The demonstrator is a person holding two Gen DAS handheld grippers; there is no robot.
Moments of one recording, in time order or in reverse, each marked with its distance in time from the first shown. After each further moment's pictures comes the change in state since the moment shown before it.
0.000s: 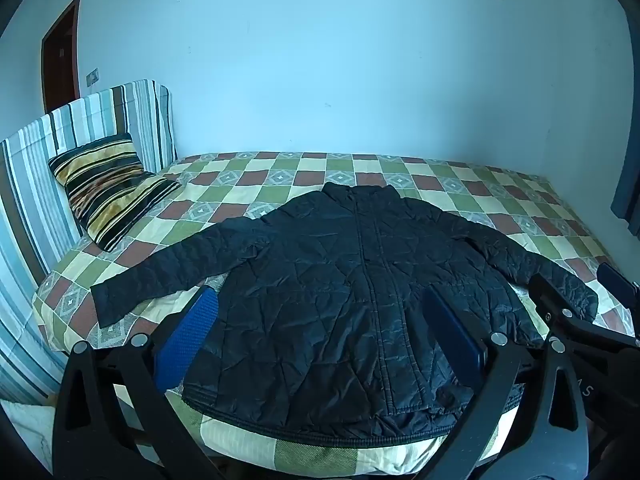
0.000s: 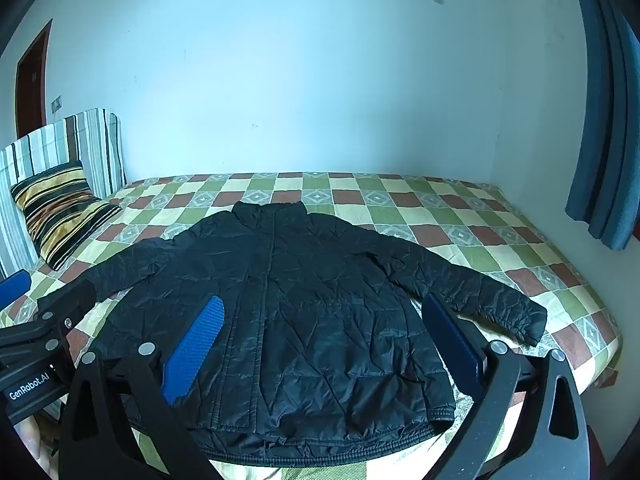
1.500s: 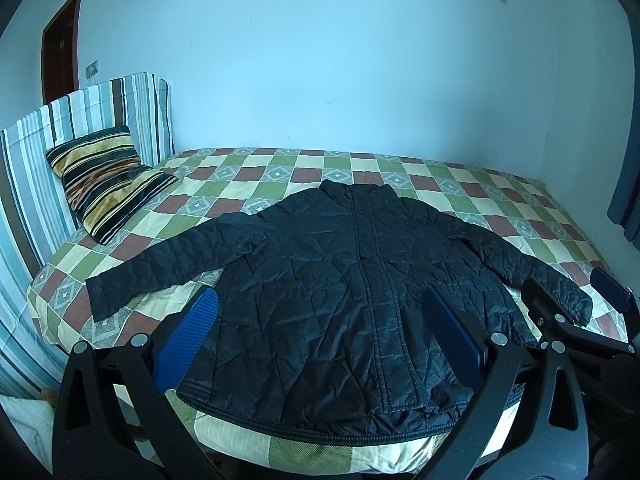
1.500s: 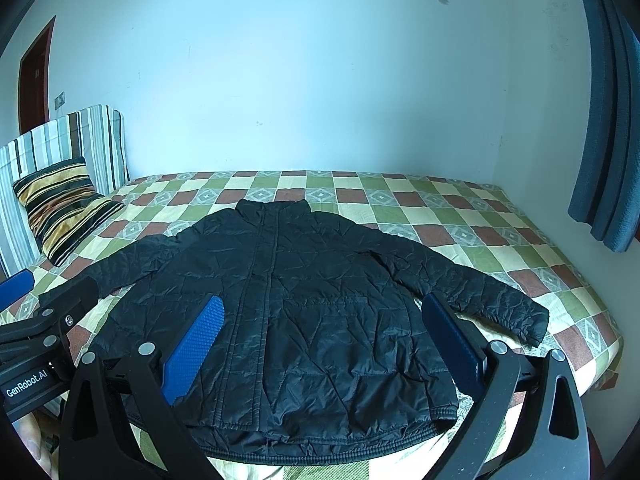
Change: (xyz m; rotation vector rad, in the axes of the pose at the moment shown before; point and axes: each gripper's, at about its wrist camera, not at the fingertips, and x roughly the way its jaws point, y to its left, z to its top) left arm 0.001 0.001 0.000 -0.017 0.009 -0.013; right arm -0.002 0.004 0.001 -0.001 0.004 0.002
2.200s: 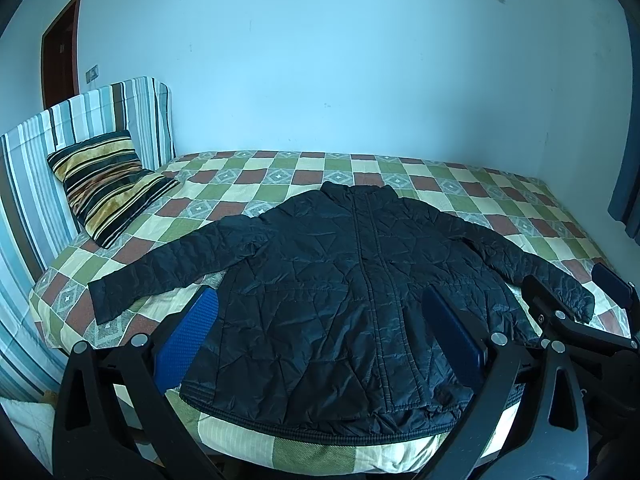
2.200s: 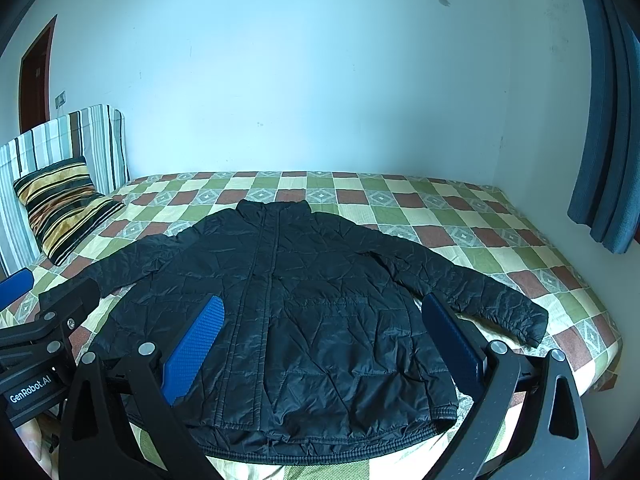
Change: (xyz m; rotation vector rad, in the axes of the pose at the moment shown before) left arm -0.002 0.001 0.001 0.009 -0.005 -0.001; right arm -0.002 0.005 0.001 -0.001 0.000 0.001
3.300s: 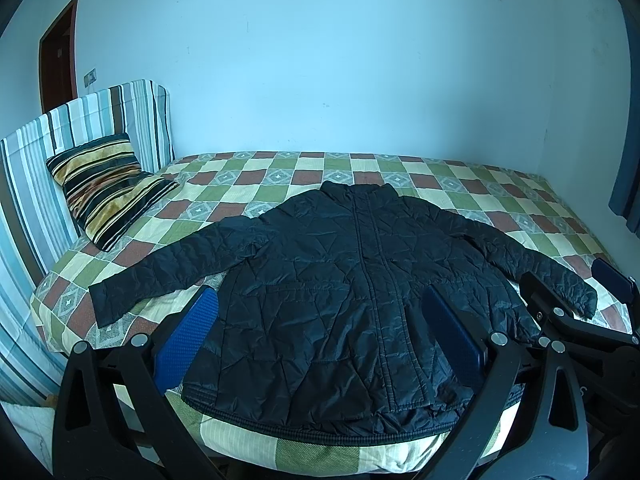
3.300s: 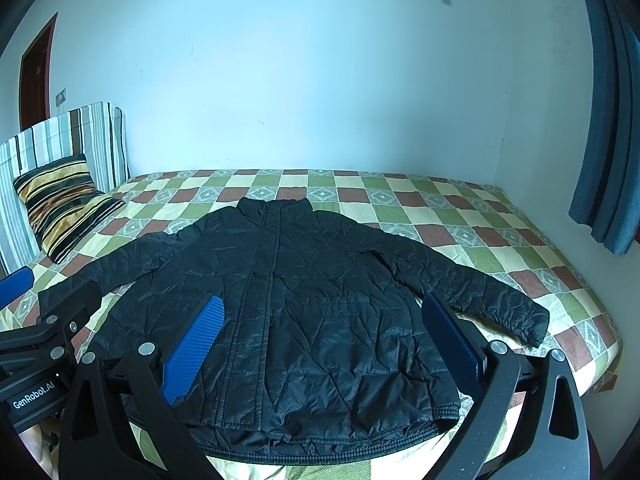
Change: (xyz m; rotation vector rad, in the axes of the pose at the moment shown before) left arm -0.001 0.002 -0.001 0.004 -0.004 0.002; right arm 0.000 0.003 -0.003 -0.003 0.000 -0.001
